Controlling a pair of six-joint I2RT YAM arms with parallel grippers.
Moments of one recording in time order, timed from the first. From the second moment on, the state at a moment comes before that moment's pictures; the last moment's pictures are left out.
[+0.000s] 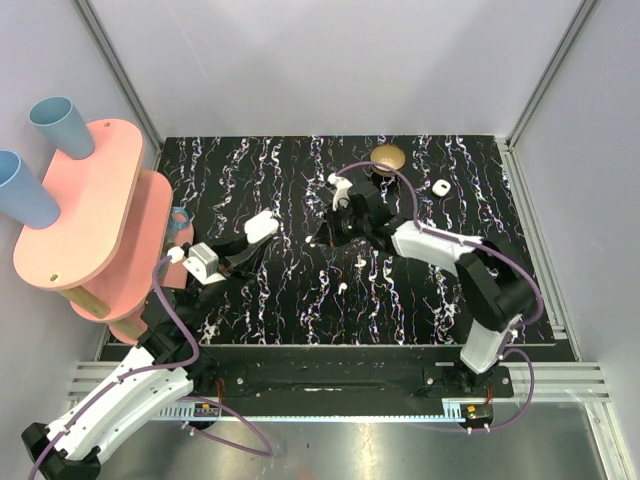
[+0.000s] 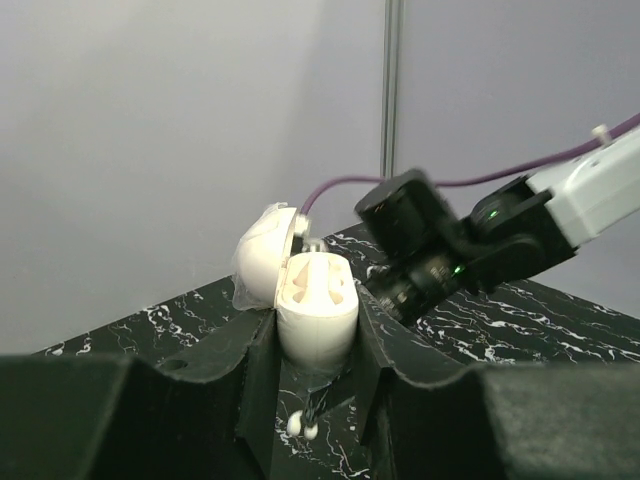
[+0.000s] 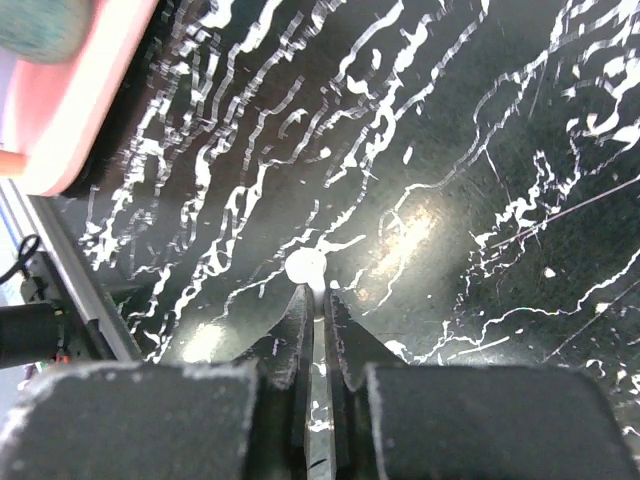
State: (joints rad) left arm -0.69 0.41 0.40 0.43 0.05 0.01; right arm 0.65 1.81 1.13 0.08 -0.41 0.39
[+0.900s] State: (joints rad) left arm -0.69 0.63 0.38 0.64 0.52 -0.01; right arm 0.65 0.84 1.03 -0.19 -0.42 -0.04
